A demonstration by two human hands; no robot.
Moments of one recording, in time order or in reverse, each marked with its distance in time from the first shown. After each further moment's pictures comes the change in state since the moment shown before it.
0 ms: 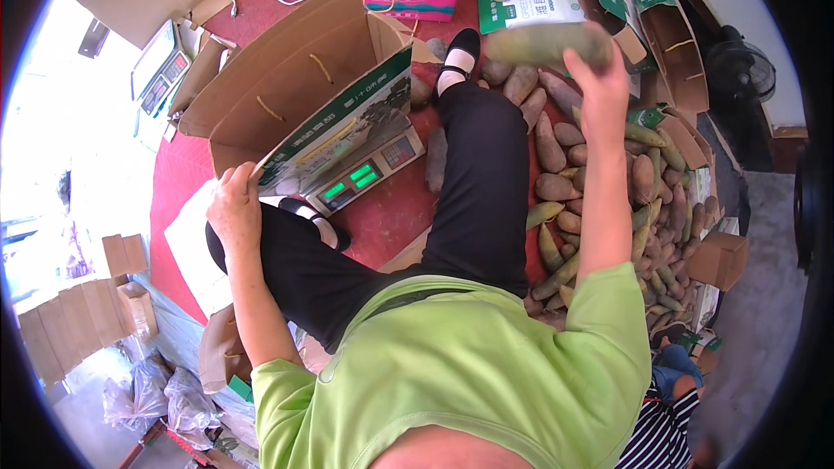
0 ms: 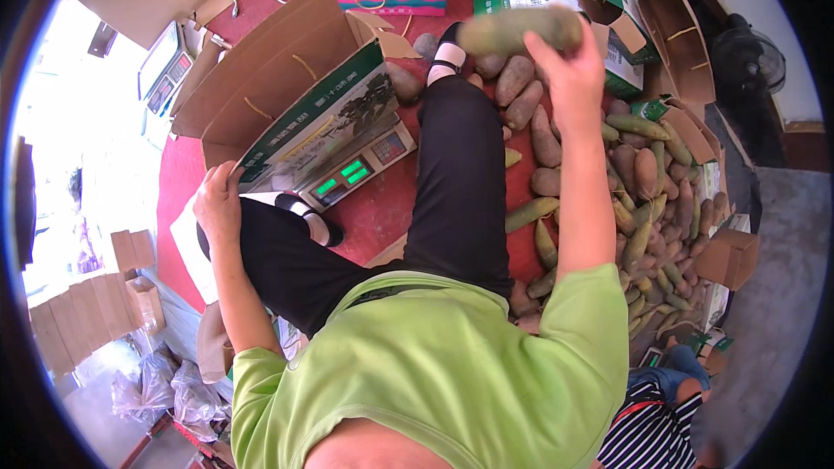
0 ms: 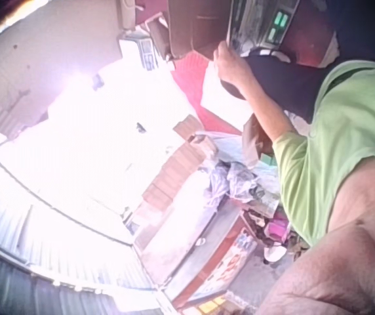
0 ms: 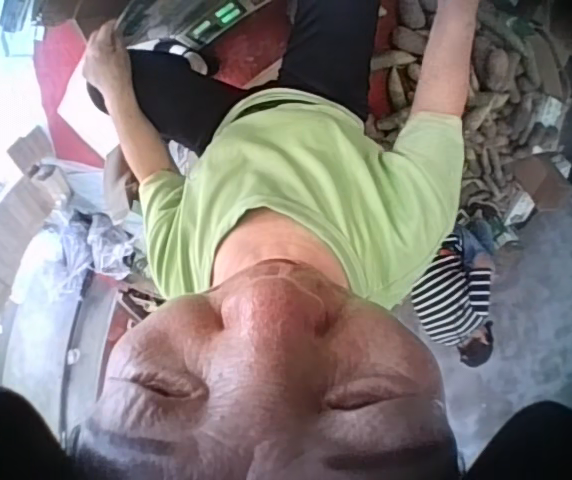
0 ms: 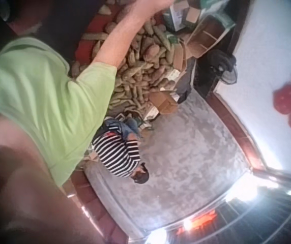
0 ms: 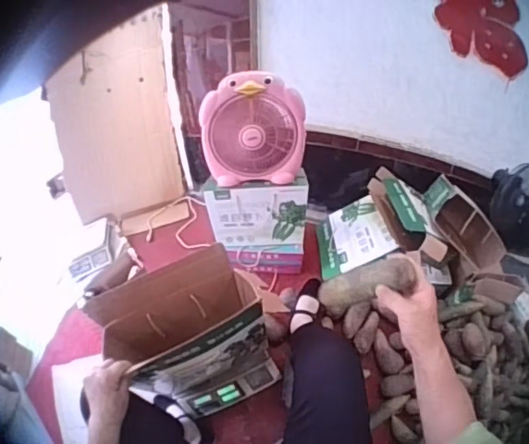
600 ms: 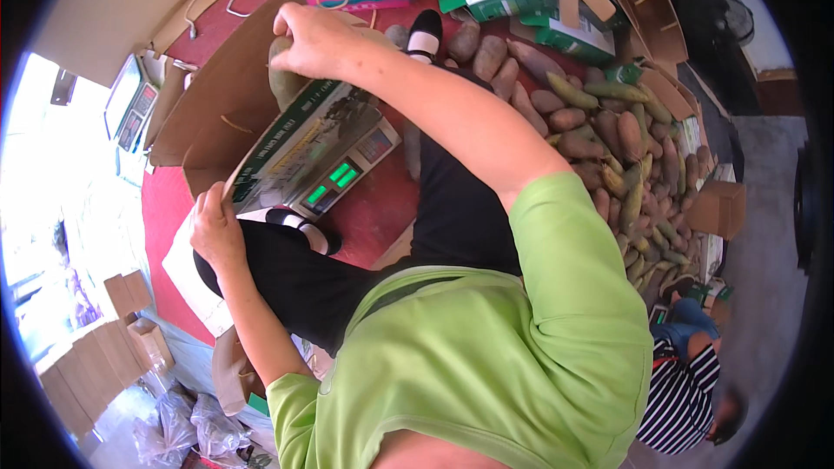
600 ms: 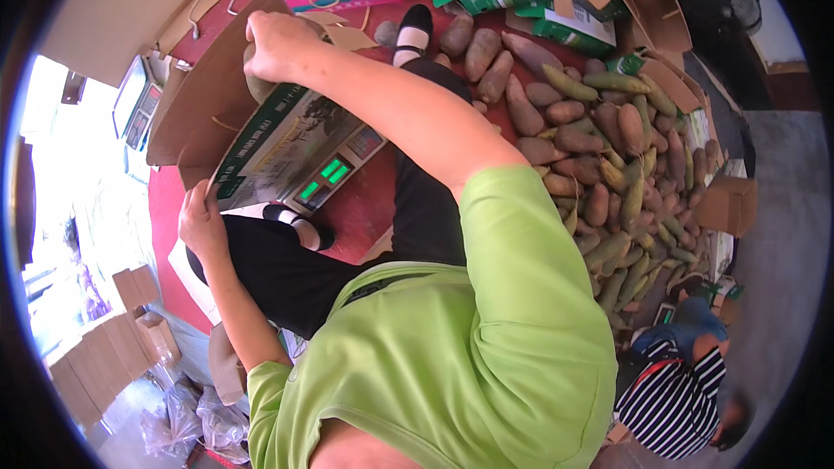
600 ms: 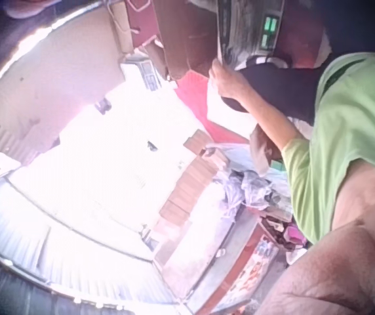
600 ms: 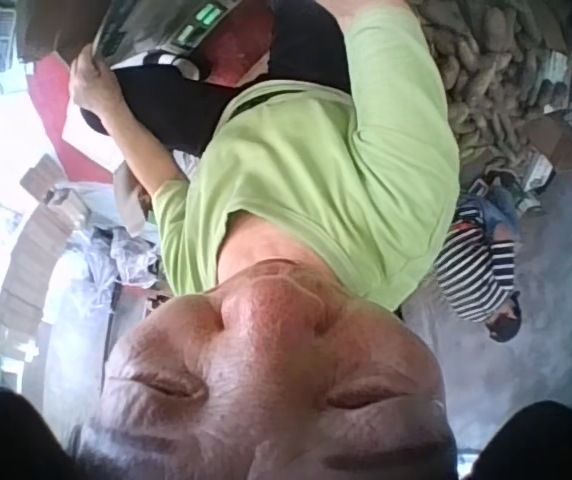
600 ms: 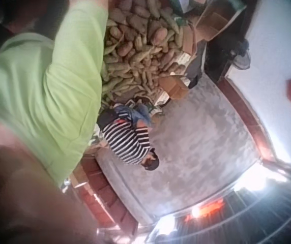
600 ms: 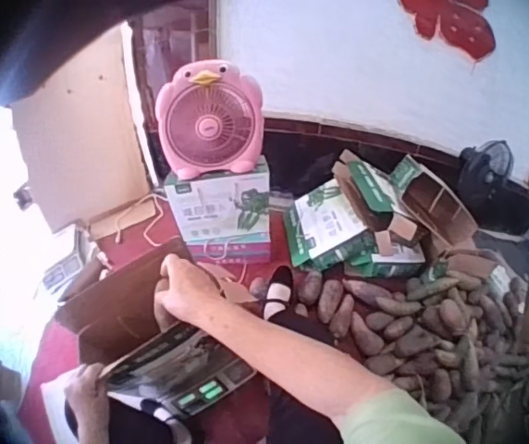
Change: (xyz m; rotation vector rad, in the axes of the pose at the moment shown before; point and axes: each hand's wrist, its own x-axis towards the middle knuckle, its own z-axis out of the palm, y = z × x) left_hand -0.004 -0.007 0.015 0.043 0.082 0.040; right_hand 0.010 0.064 0.213 -0.570 -0.557 -0.180
